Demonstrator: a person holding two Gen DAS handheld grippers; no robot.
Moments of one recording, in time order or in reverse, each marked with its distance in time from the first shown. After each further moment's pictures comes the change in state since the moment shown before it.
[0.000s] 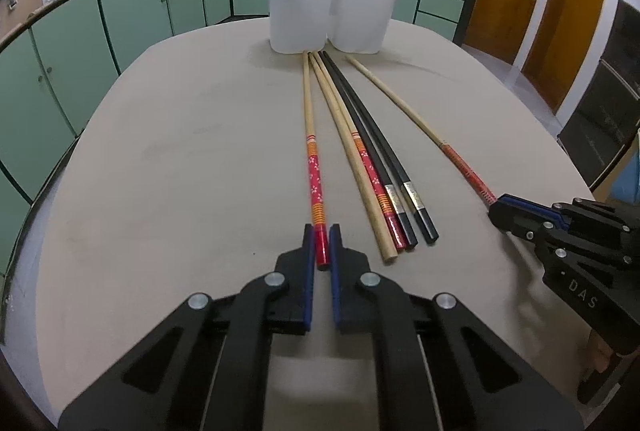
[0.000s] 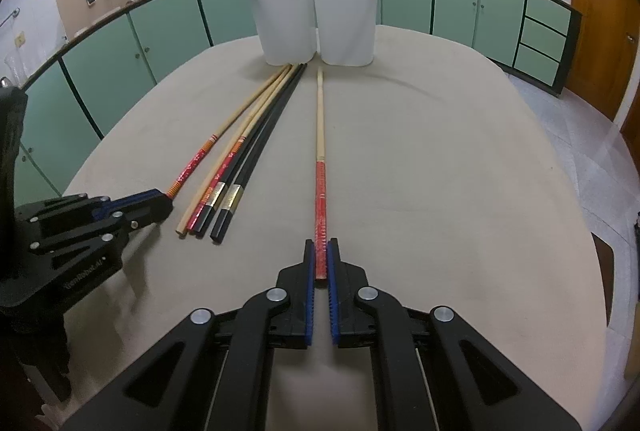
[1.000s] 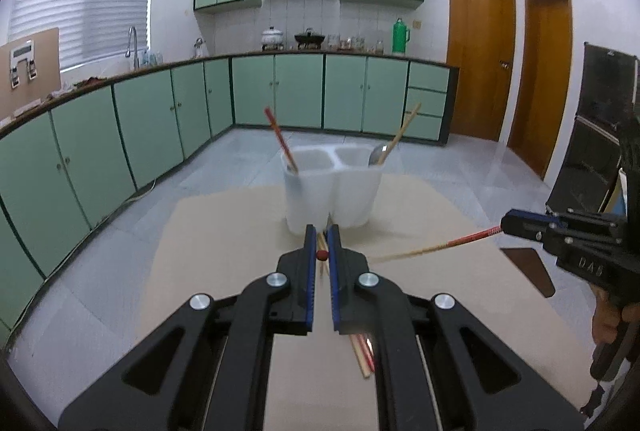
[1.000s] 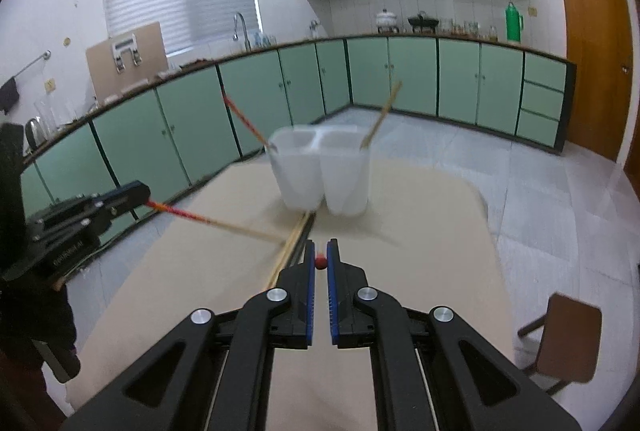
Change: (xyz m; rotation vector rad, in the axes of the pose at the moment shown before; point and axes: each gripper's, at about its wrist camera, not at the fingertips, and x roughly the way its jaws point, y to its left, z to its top) left arm -0.134 0.015 0.083 0.057 -0.398 -0.010; right arm -0.119 -0.018 0.089 -0.015 -0.289 0.070
